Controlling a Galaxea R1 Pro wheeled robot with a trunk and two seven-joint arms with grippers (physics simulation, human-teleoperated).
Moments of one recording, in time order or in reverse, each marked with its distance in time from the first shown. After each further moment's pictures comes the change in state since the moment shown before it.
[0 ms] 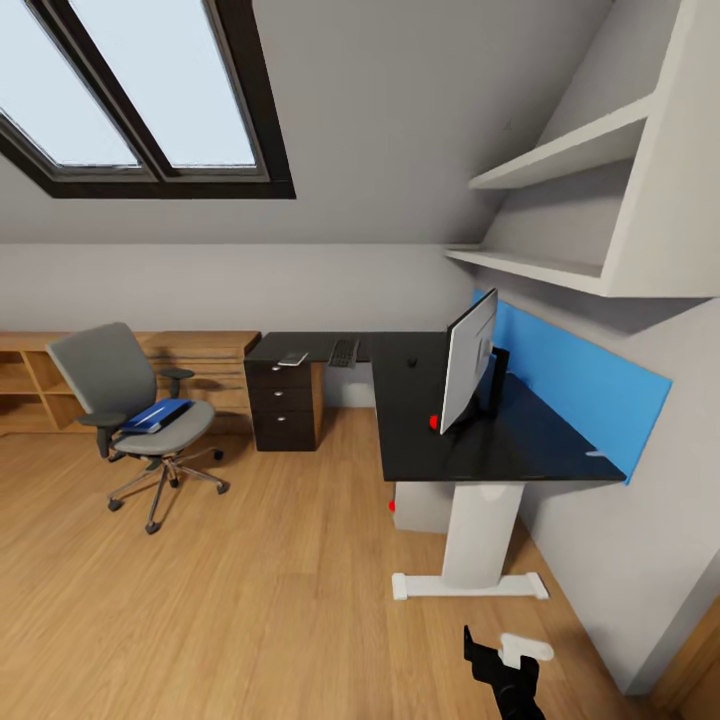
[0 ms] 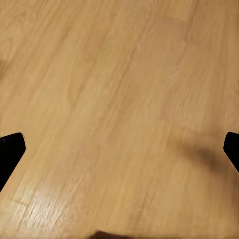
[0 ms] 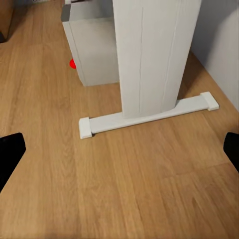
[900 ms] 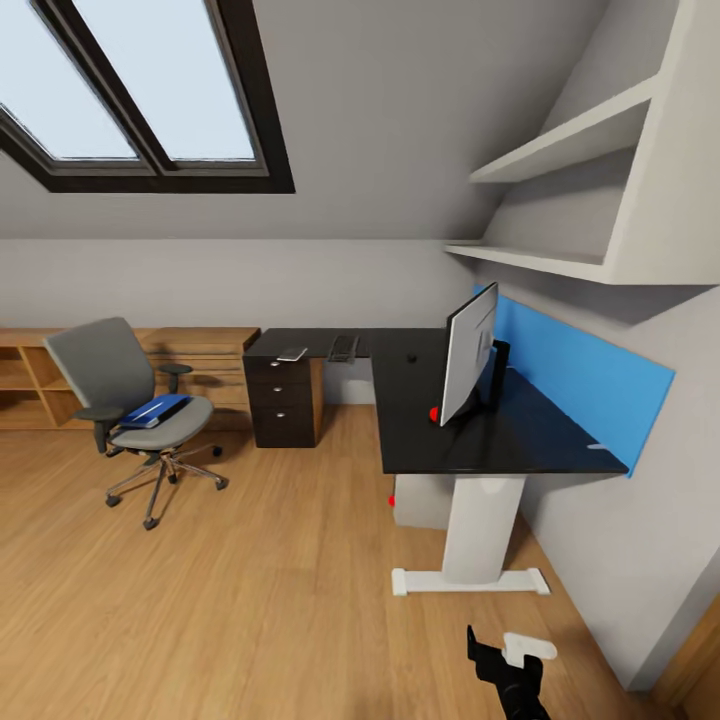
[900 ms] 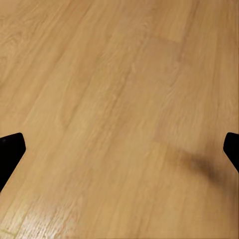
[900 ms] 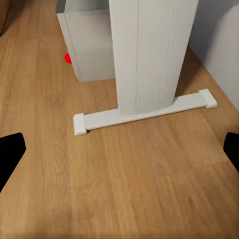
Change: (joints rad) left arm 0.001 -0.001 0.003 -0.152 -0.004 0.086 0.004; right arm -0.002 -0.013 0.003 0.000 0.008 0.005 0.000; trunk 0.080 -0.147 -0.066
